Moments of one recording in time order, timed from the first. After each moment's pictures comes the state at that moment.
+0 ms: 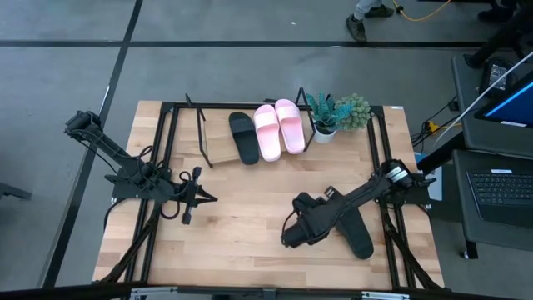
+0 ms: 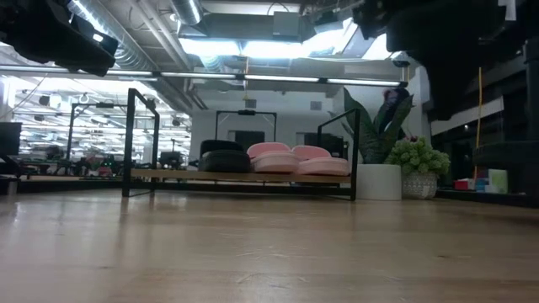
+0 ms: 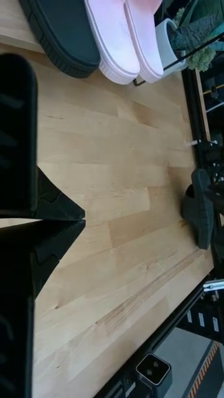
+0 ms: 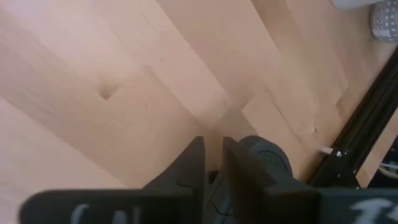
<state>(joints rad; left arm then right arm) -0.60 0.73 0.32 -0.04 -0.51 -0.12 0.50 2.04 1.70 -1.57 0.31 1.27</state>
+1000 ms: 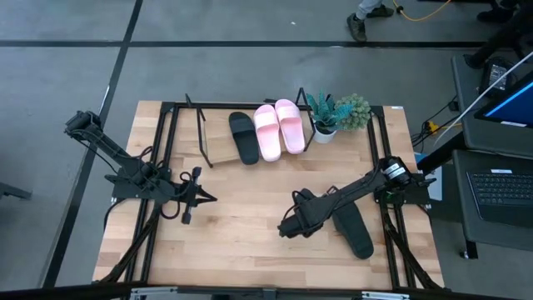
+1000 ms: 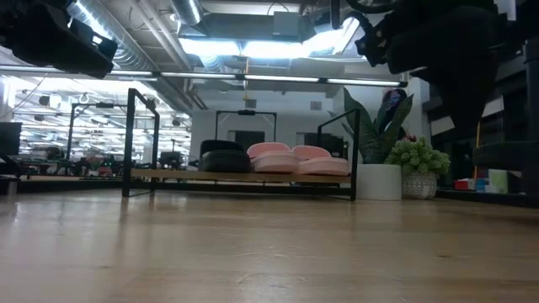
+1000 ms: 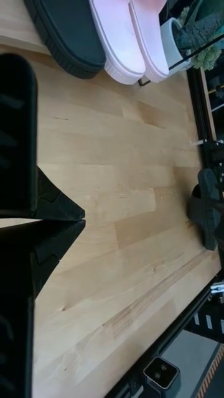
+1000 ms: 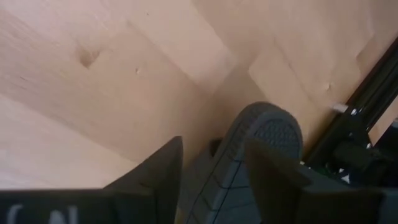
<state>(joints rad) -0.60 0.73 0.32 -0.06 -0.51 -0.12 0.43 2.04 1.66 -1.57 0.12 1.28</state>
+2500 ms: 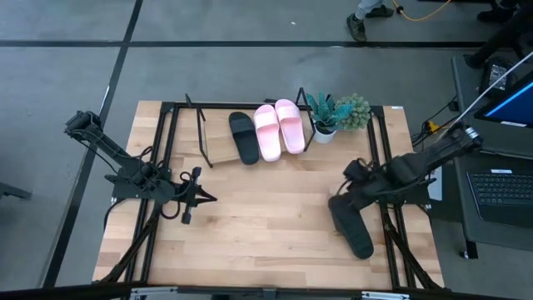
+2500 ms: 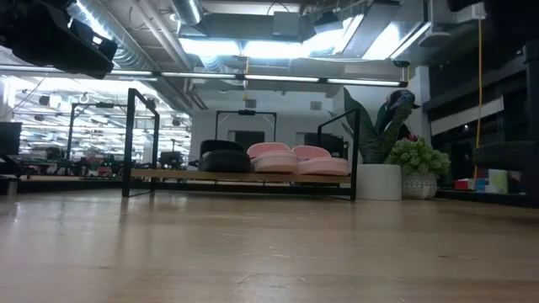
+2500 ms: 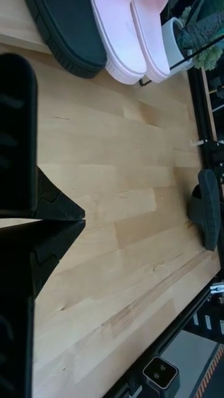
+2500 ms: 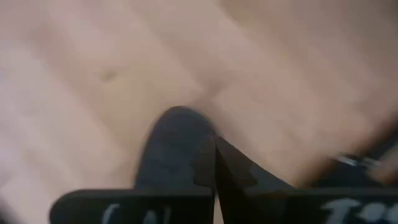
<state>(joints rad) -0.60 0.73 0.32 -0.06 -0.51 -0.13 0.49 1.17 1.12 -1.32 0.29 1.20</state>
